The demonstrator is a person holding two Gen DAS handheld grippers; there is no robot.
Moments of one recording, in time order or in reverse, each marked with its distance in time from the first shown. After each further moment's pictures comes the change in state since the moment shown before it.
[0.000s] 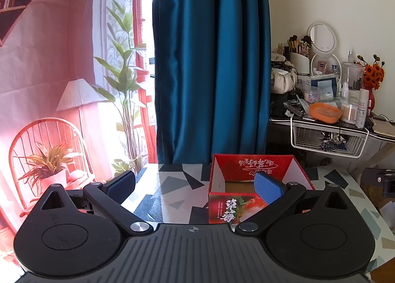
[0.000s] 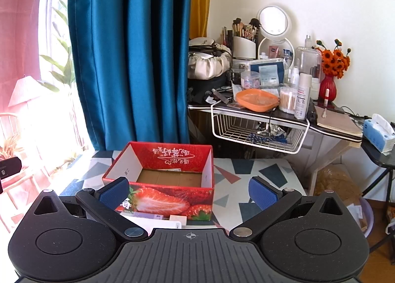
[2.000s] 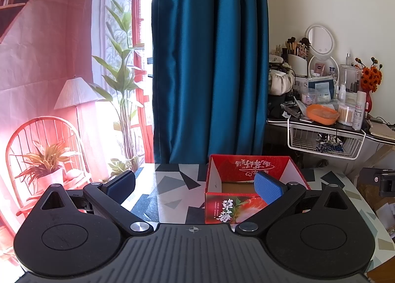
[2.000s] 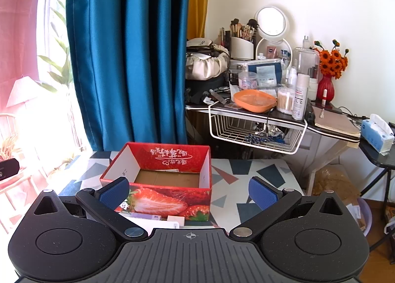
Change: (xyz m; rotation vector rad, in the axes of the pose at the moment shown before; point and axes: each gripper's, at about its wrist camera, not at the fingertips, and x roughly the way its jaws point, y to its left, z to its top) left arm -0.001 -0.003 0.000 -0.012 0.001 -0.014; right arm -0.001 -0.002 0.002 0.000 -0.003 -0.007
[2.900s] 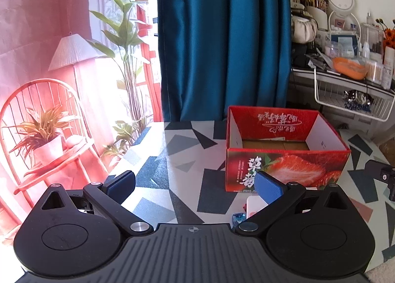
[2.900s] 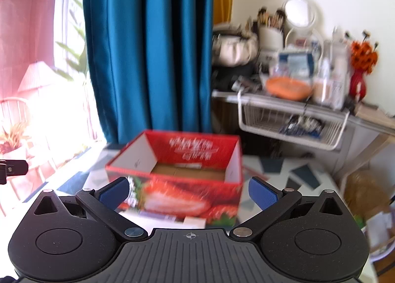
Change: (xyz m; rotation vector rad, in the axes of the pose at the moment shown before) left arm 0.106 0.021 -0.054 0.026 0.196 0.042; right arm 0.114 0.009 -0.067 -0.035 0.000 0.158
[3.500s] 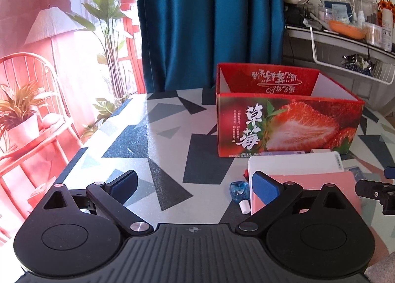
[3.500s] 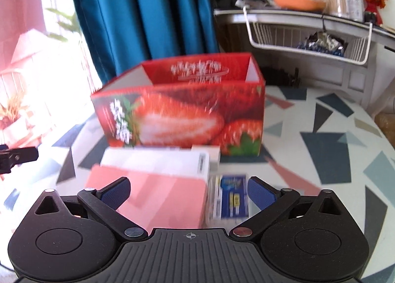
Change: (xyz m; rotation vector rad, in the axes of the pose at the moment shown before) left arm 0.081 -0.014 -0.074 0.035 0.046 -0.041; right arm 0.079 -0.018 -0.103 0.065 0.198 0.049
